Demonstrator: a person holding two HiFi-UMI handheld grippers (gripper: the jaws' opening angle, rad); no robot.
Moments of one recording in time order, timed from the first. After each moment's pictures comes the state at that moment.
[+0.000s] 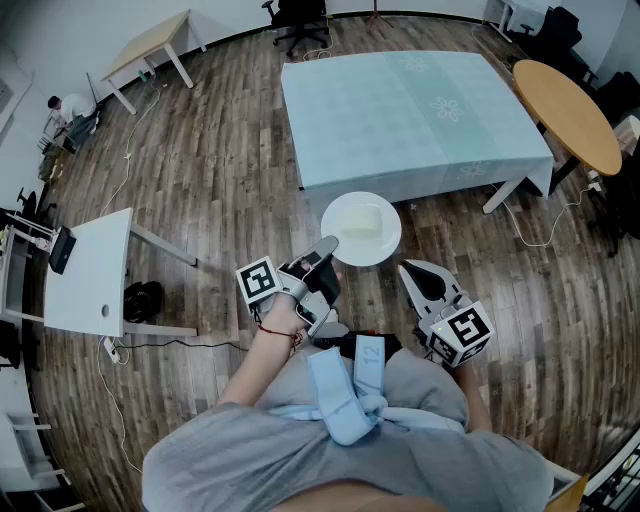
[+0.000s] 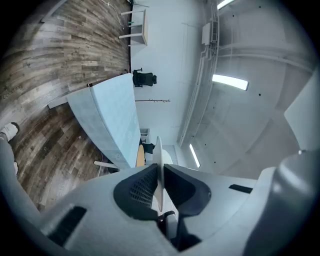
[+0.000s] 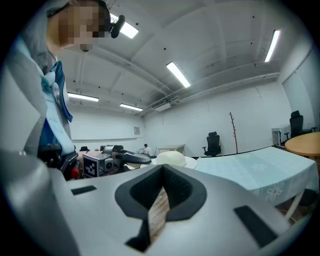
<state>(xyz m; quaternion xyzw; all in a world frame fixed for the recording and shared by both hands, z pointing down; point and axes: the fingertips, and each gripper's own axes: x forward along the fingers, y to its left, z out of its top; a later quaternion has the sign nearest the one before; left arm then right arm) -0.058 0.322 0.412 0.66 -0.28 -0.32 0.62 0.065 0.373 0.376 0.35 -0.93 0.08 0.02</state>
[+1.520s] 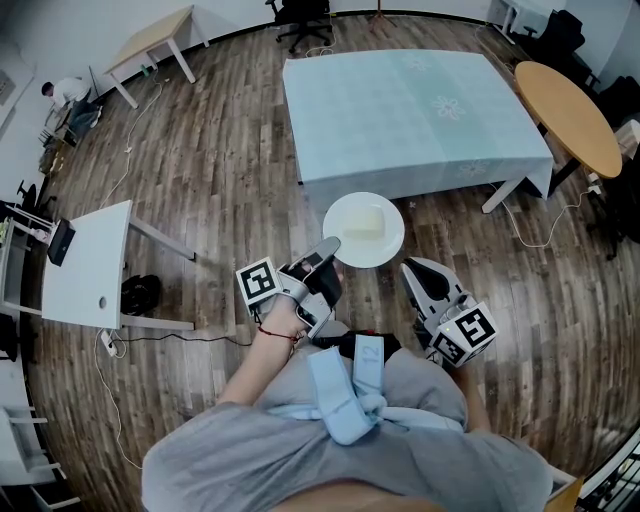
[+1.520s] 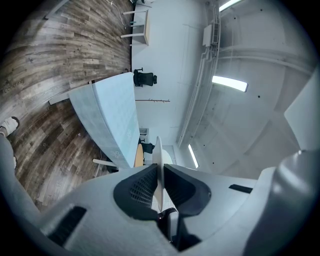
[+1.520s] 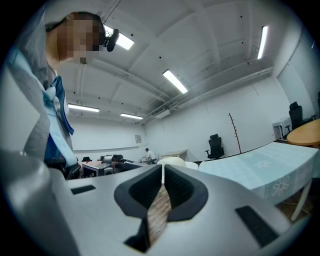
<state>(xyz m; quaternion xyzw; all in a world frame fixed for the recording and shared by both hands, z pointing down) -0.051 0.348 0.410 0.65 -0.28 -0.33 0.63 0.073 0.392 0.363 0.34 -0.94 0.10 -0.03</state>
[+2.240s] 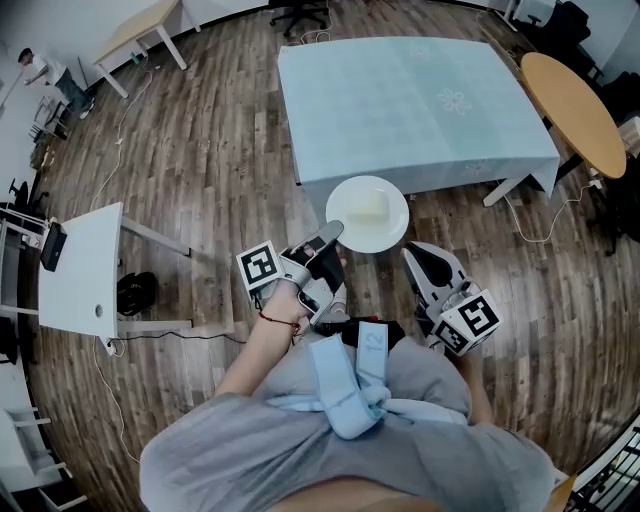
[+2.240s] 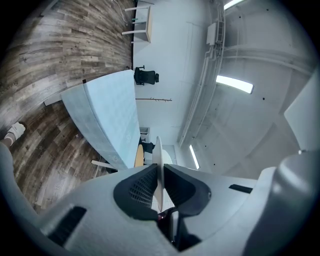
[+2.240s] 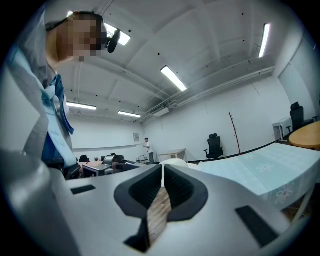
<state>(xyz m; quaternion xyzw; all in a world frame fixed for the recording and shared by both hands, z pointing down) -0.061 0.296 0.422 0.65 -0.27 -0.32 0.63 0.055 0.343 0.369 0.34 -0.93 0.09 -0.03</state>
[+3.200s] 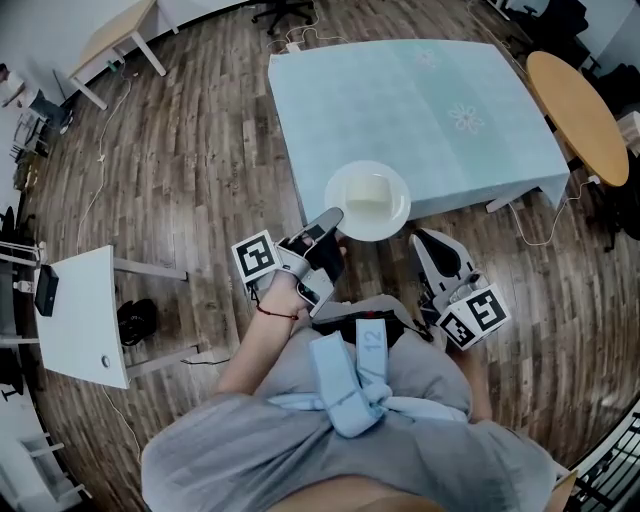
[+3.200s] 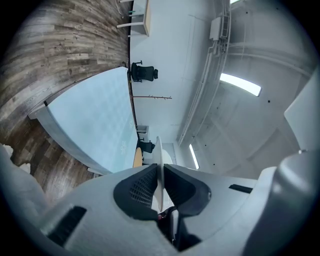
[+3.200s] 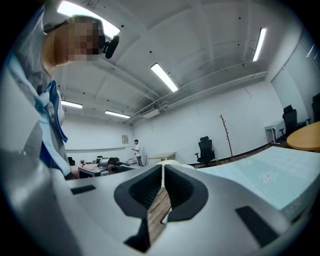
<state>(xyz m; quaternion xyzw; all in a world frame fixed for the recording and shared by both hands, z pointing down) -0.115 0.116 0.402 0.66 -0.25 -0.31 0.64 0.008 0.166 0.348 0.40 -0.91 0.09 -0.03</state>
